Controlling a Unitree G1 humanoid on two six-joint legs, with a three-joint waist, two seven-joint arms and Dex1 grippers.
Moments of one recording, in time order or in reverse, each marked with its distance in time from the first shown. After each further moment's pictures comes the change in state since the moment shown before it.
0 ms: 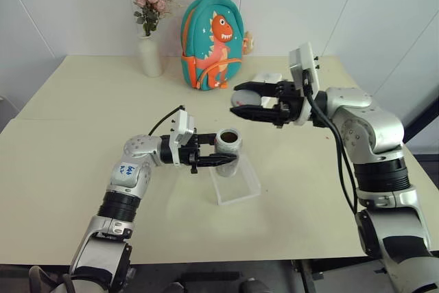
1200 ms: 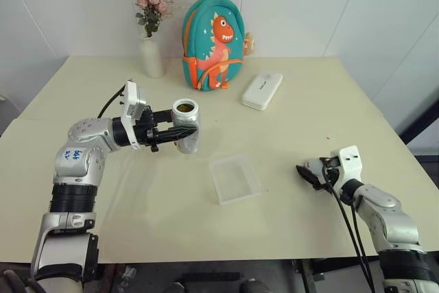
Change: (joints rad) left arm -0.058 0.221 0.155 0.018 -0.031 0.116 0.025; right arm 0.730 0.046 -0.237 -0.043 -0.211 -0.149 -0.573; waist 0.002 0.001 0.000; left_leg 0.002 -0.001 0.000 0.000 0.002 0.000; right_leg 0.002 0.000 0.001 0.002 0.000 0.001
